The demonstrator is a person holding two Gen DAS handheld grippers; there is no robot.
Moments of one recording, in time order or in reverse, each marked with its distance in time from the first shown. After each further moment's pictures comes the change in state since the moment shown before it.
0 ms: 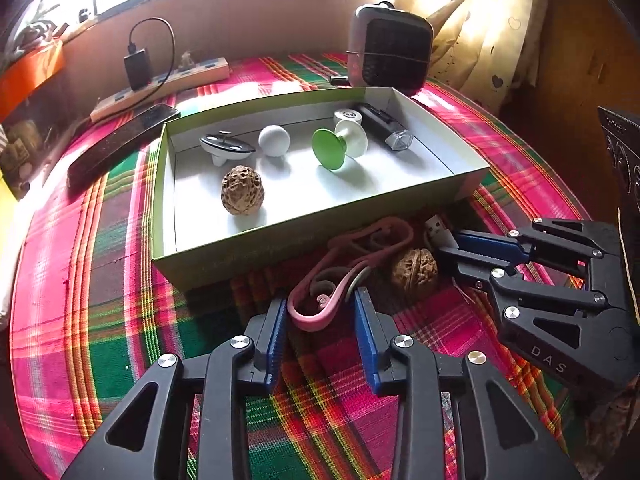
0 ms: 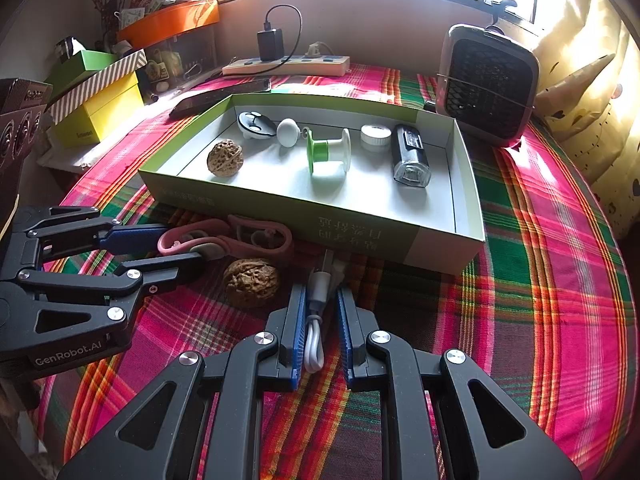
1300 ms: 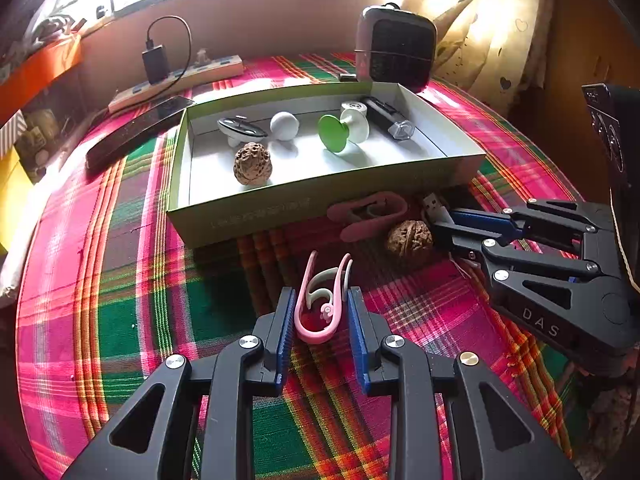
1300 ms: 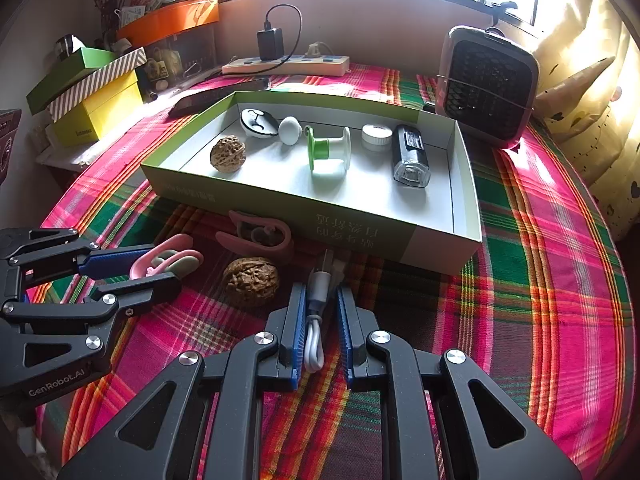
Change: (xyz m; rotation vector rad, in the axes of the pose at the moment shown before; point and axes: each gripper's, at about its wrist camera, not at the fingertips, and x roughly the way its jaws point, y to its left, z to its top) left arm -0.012 -0.003 -0.019 -0.028 -0.011 0.043; right arm 0.000 0.002 0.000 -0.001 0.000 -0.007
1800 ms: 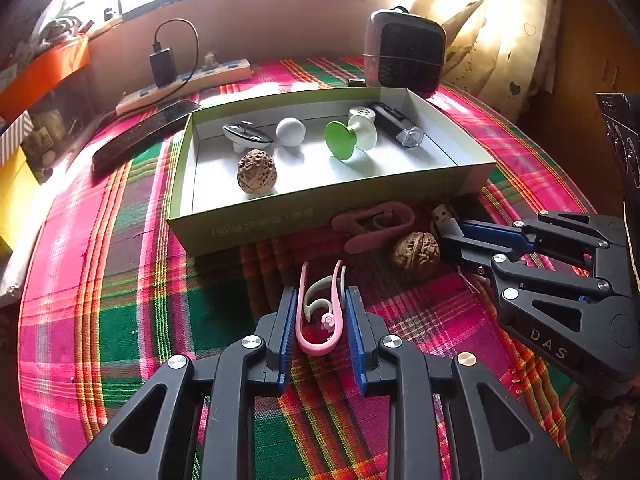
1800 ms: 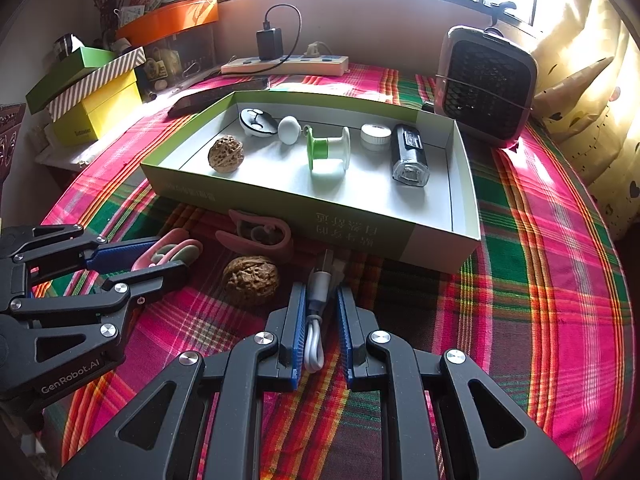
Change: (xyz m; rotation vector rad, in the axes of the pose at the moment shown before) left arm 0.004 -0.003 0.003 -0.015 -0.017 0.033; right arm 0.000 0.001 -0.001 0.001 0.000 -0.006
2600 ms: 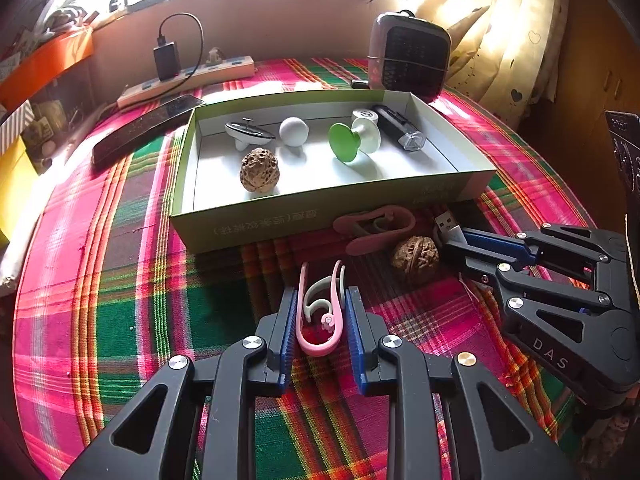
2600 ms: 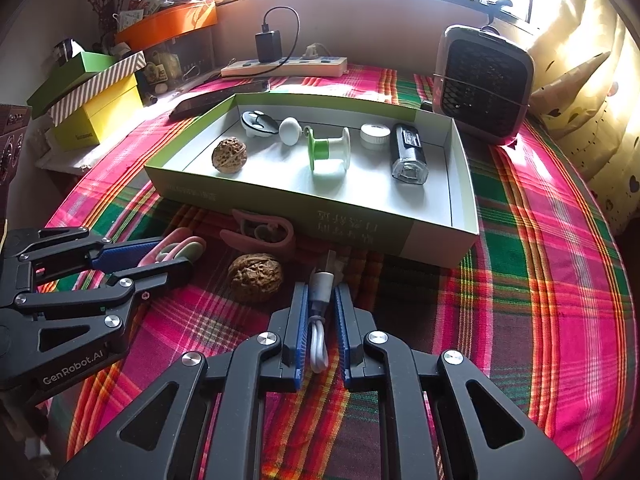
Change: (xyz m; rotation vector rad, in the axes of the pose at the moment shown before) left arm -0.001 0.003 0.001 -0.029 0.002 -0.019; right arm -0.005 -0.002 -0.002 0.021 -0.011 0.013
